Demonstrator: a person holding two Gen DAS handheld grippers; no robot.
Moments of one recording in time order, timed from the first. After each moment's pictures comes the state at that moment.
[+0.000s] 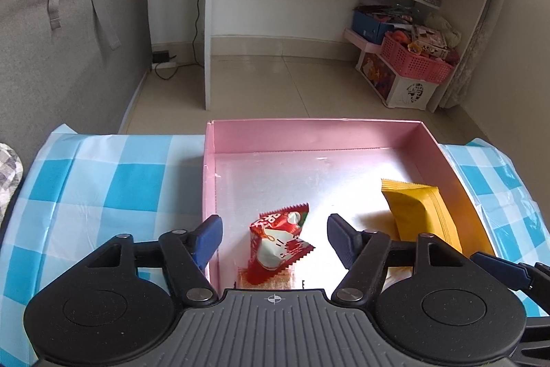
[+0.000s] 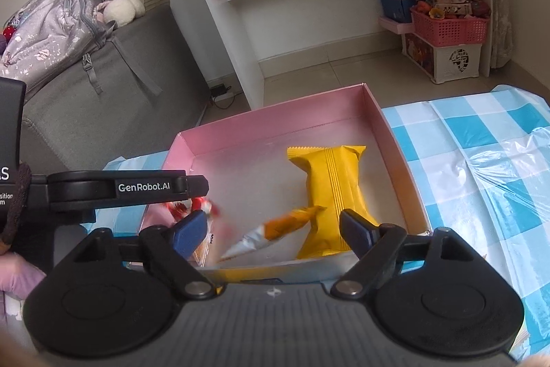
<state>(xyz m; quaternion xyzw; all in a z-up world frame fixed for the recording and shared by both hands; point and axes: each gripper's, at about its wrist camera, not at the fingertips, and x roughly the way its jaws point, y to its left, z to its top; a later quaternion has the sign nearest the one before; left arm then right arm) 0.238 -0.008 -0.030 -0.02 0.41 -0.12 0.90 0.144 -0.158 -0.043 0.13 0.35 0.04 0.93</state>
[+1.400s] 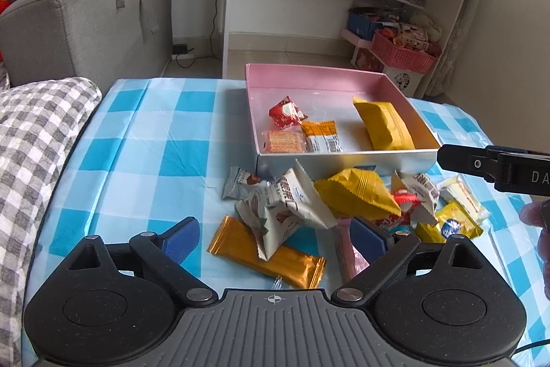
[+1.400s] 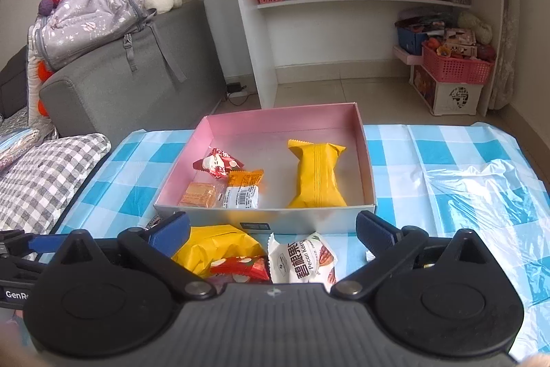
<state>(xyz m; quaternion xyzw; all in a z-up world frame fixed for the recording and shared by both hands) 0.073 0.046 -0.011 -0.01 0.41 -0.12 0.91 0.072 -0.166 -0.016 0.03 0.33 0.07 0.94</state>
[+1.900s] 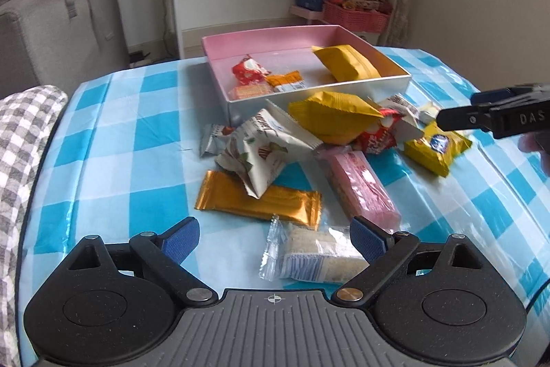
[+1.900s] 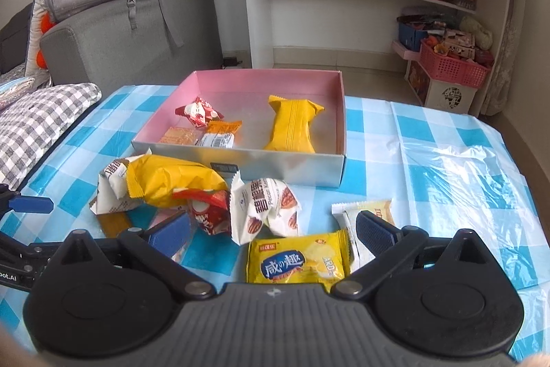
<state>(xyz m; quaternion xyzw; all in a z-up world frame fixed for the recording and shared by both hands) 0.040 0.047 -0.048 0.07 0.40 -0.22 0.89 0.057 -0.186 -0.042 -0.02 0.36 0.07 0.93</state>
